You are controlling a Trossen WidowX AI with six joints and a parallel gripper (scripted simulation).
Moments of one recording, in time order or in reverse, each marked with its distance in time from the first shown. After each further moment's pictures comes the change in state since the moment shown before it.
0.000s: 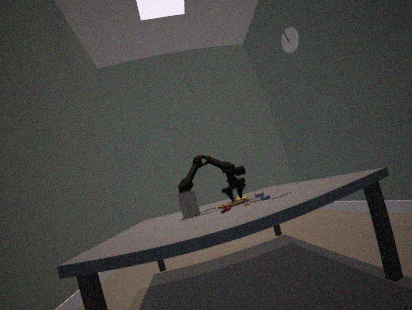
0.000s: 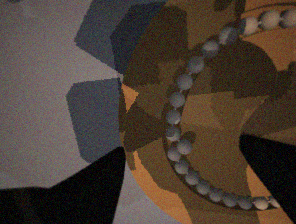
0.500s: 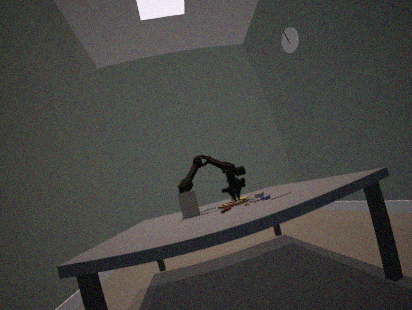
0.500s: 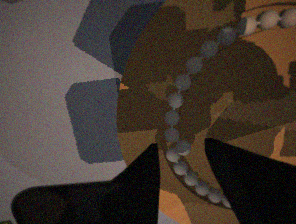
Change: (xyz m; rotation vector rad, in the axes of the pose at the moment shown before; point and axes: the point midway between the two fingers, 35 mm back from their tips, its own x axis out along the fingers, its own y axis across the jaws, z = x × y) arm 0.001 -0.001 0.000 0.003 0.001 -0.001
